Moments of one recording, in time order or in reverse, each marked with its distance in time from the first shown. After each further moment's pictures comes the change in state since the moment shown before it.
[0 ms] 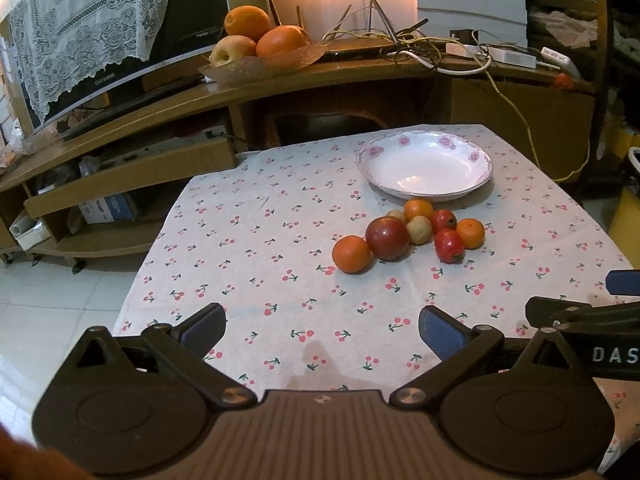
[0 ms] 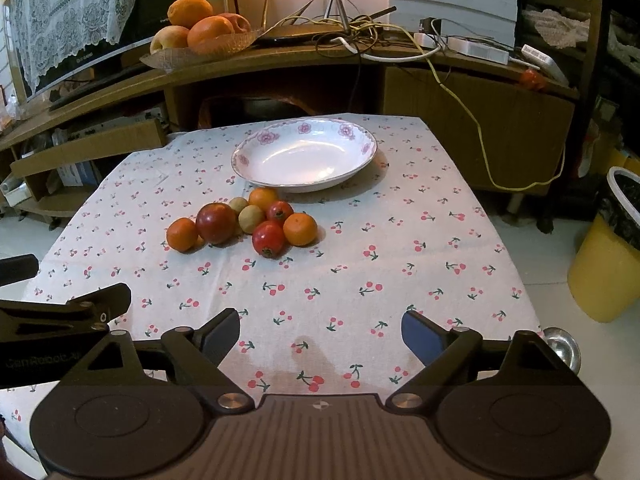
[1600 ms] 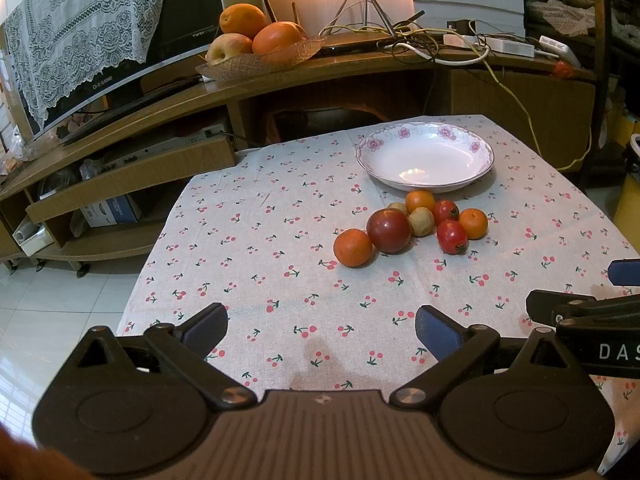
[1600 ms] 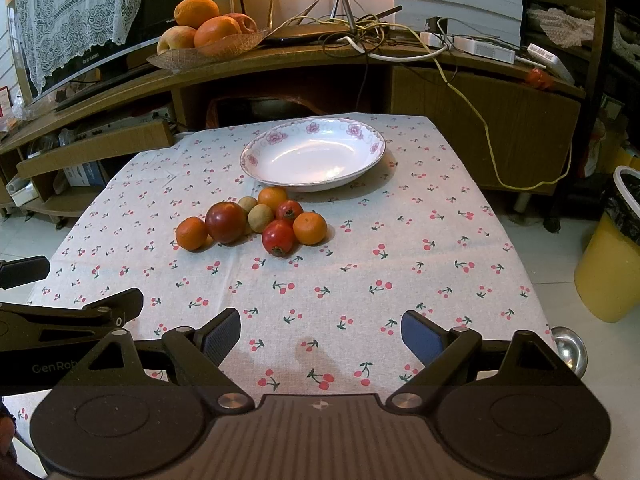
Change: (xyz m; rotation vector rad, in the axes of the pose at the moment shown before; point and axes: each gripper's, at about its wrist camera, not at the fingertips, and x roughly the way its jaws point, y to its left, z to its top) left arm 0.001 -0.003 -0.002 0.021 0.007 0.013; right arm 0.000 0.003 -0.001 -0.006 -0.004 0.015
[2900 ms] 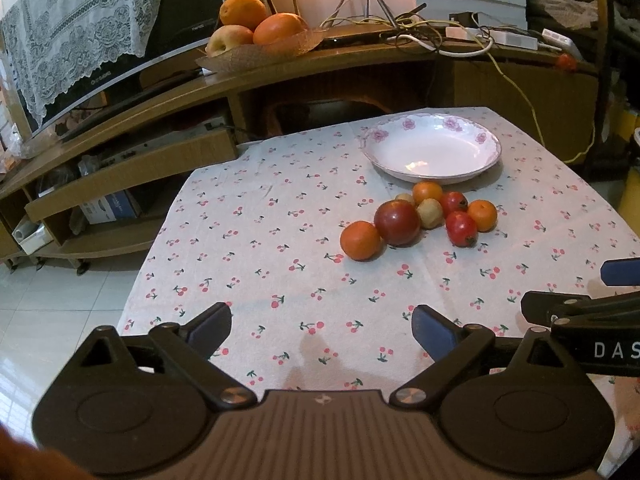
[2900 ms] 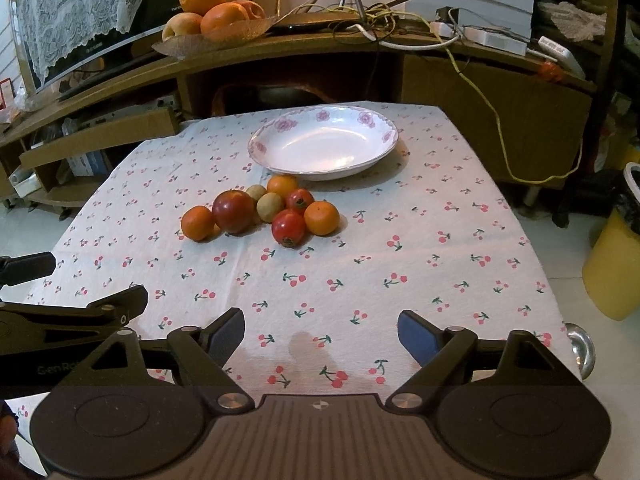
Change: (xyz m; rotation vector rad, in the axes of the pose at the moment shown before) left arm 0.012 0.007 -0.001 0.007 0.015 0.001; right arm 0.013 0.008 0.004 -0.008 0.045 0.029
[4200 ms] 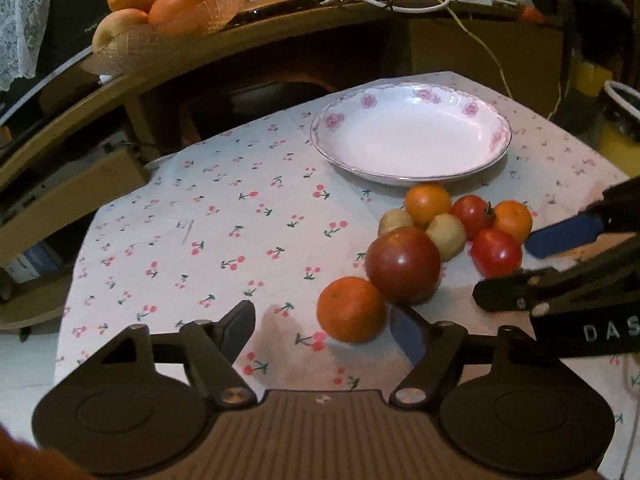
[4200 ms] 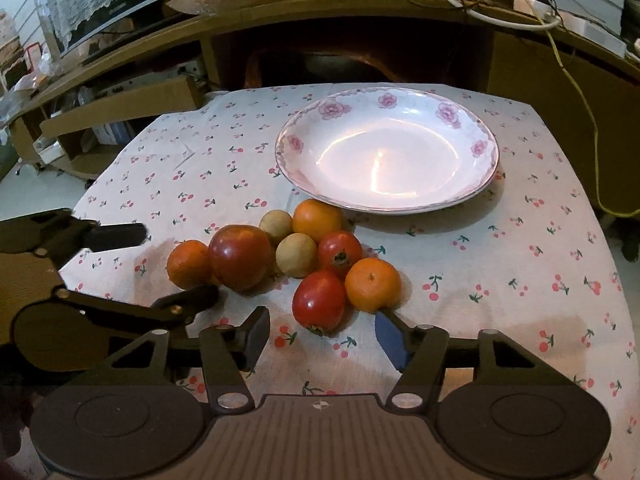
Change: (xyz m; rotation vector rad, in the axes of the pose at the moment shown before) left arm 0.118 -0.003 0.046 0.188 0.046 -0.188; right arm 0.096 0.005 0.060 -0.112 0.114 0.148
